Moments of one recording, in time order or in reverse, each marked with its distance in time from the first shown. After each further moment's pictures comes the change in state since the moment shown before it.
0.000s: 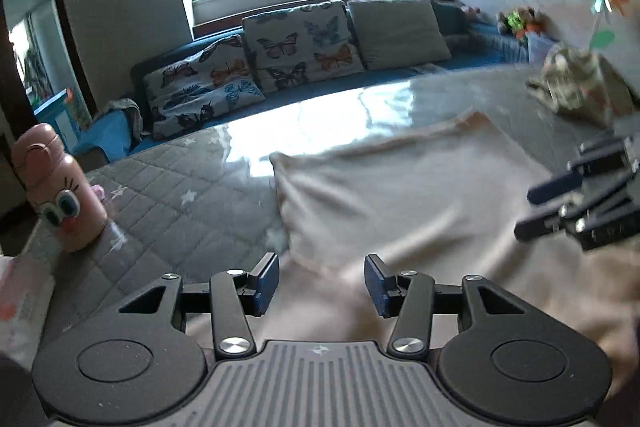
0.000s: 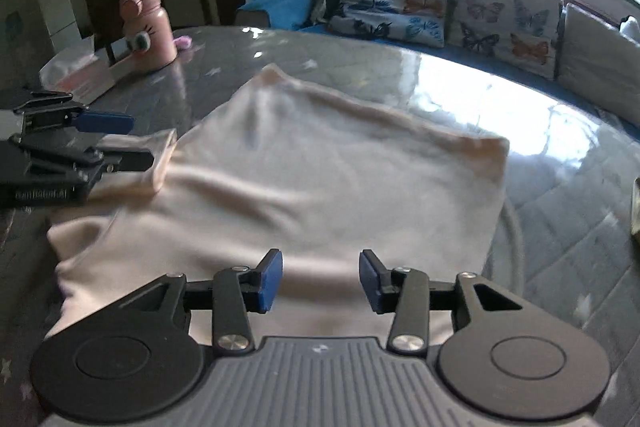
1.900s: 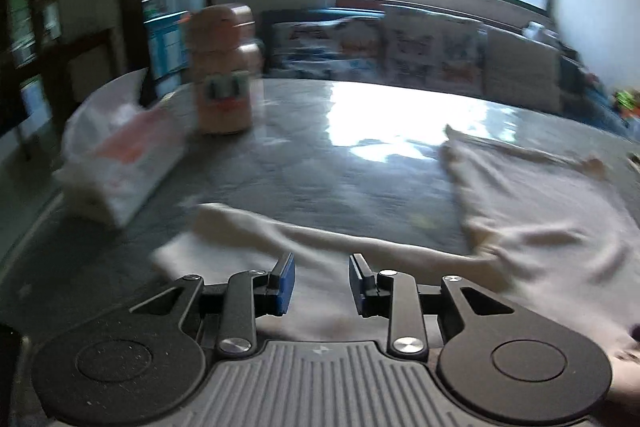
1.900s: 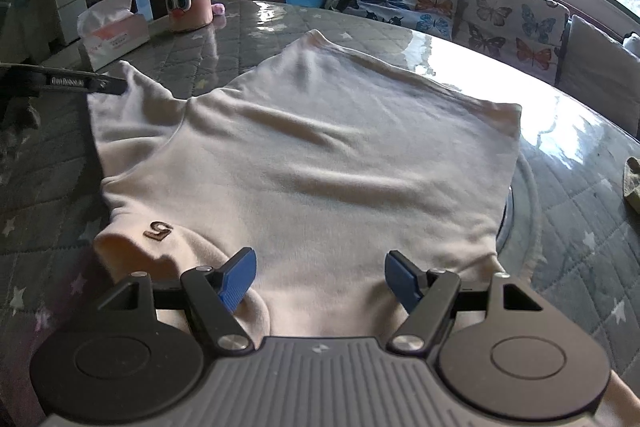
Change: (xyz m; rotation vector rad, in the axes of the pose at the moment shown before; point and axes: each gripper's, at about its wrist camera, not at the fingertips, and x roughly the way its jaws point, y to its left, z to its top) left arm -0.040 0.080 -0.053 -0.356 0.019 0.148; right arm -0.031 0.044 -0.051 -0.068 0.012 -0.027
